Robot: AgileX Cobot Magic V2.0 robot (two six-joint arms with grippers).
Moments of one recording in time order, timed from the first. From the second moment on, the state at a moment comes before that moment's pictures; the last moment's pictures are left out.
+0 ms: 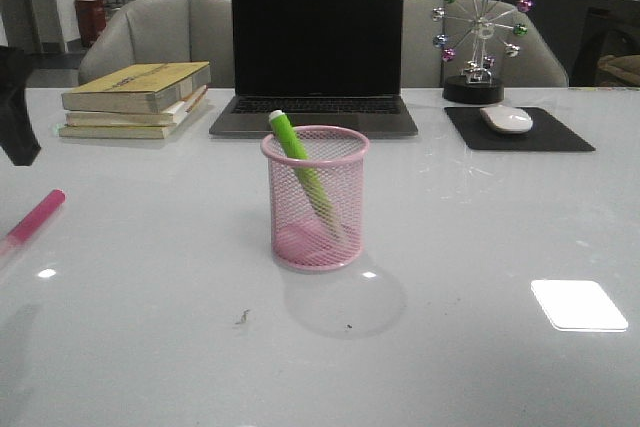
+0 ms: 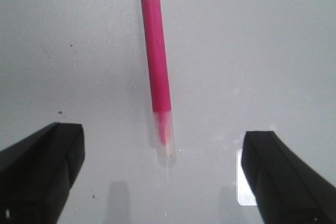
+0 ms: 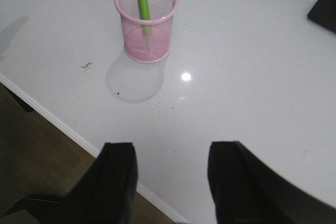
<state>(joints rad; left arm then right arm) -0.10 1.68 -1.16 -0.09 0.73 0.05 0.47 0.64 -0.72 0.09 0.78 -0.12</state>
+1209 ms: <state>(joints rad) -0.10 2.09 -1.48 -0.09 0.76 0.05 0.47 0.64 -0.72 0.09 0.78 -0.12</state>
